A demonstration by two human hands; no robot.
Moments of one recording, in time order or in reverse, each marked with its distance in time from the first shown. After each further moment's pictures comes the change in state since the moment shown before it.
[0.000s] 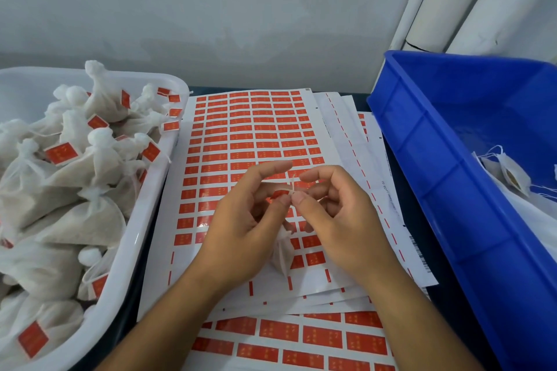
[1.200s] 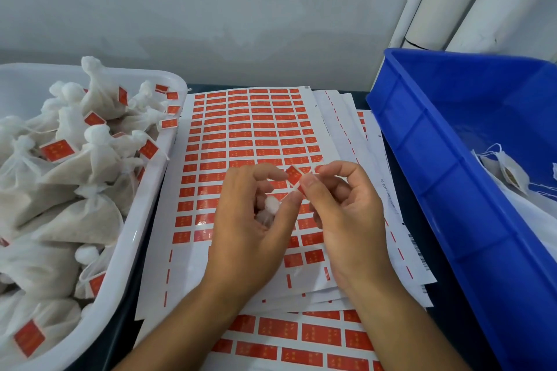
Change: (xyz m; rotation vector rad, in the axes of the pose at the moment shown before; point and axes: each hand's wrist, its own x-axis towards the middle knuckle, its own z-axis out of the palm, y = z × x) left_hand -0.006 0.002 0.018 0.229 0.310 0.172; right_hand -0.008 -0.010 0.016 0.316 0.263 0.084
